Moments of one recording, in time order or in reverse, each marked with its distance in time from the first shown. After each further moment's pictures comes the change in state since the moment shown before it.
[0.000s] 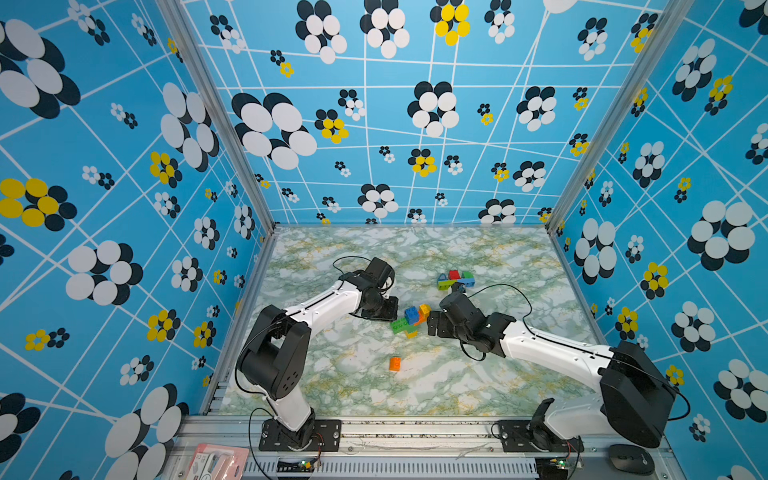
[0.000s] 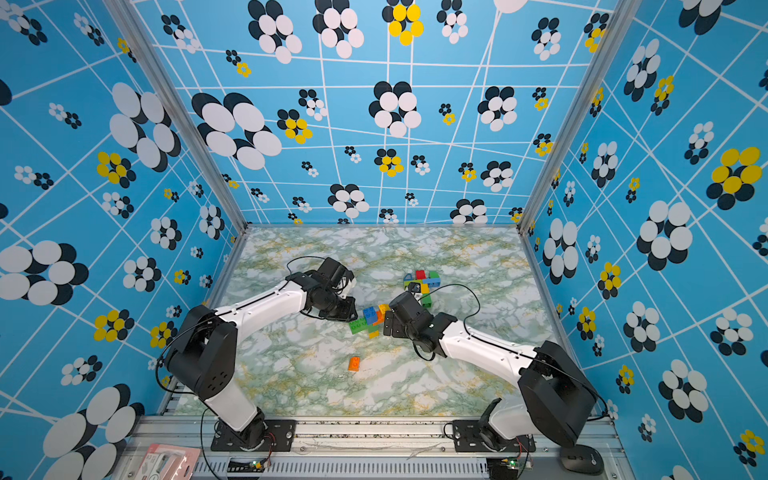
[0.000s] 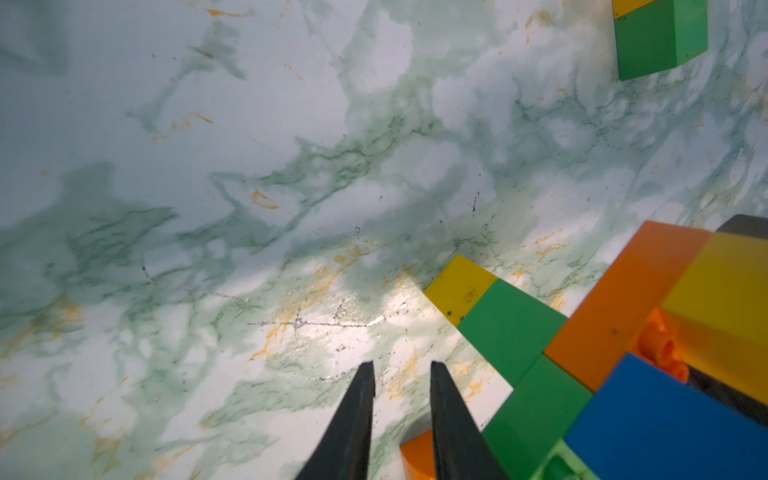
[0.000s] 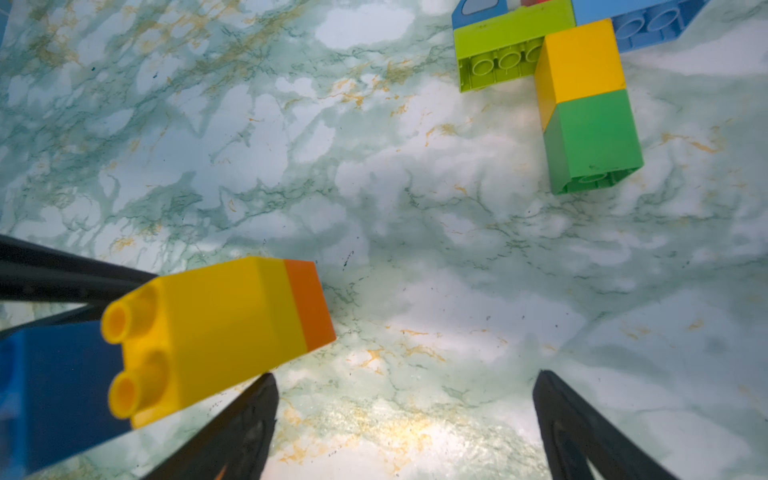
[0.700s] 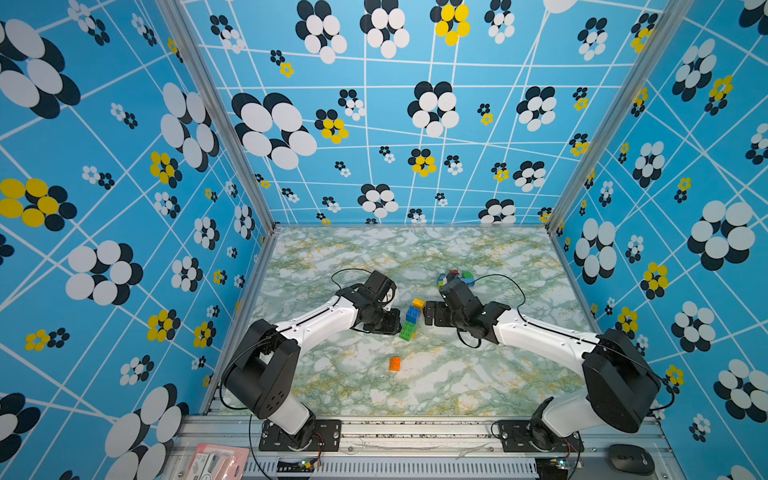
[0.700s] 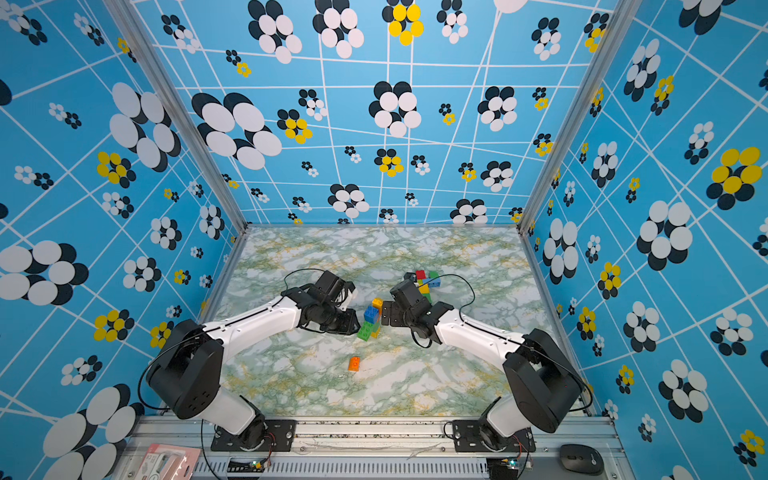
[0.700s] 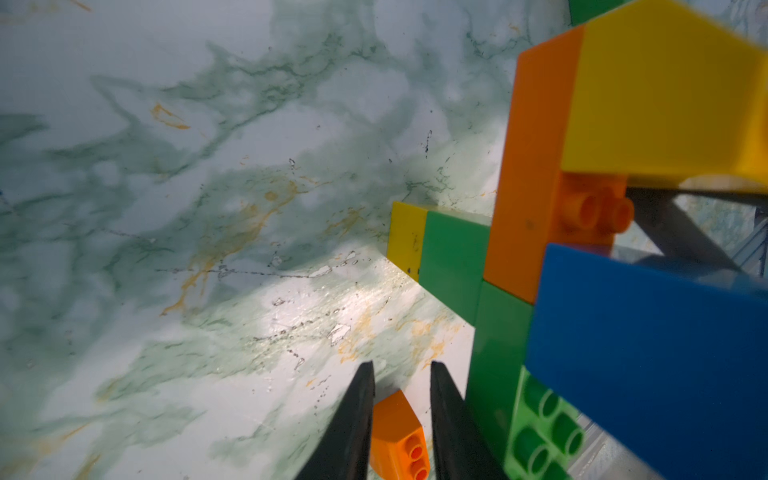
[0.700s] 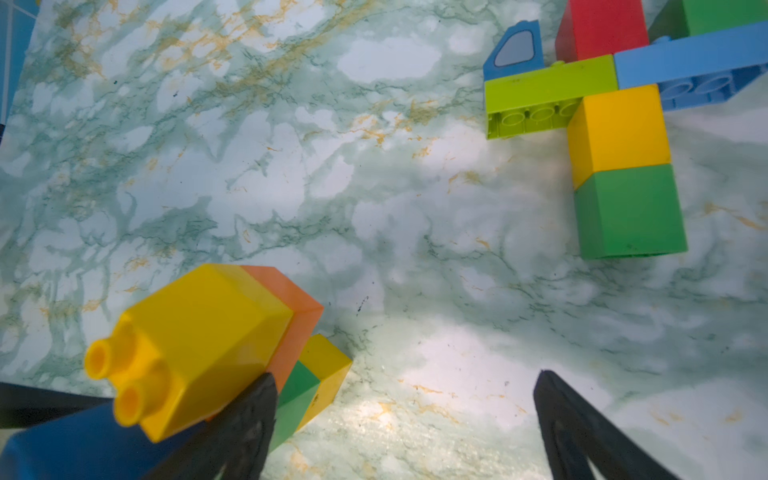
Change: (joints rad) left arm -0.062 -0.112 -0.146 0.113 0.057 -0.081; right arm -0.076 0.089 0.076 0.063 -0.106 -0.122
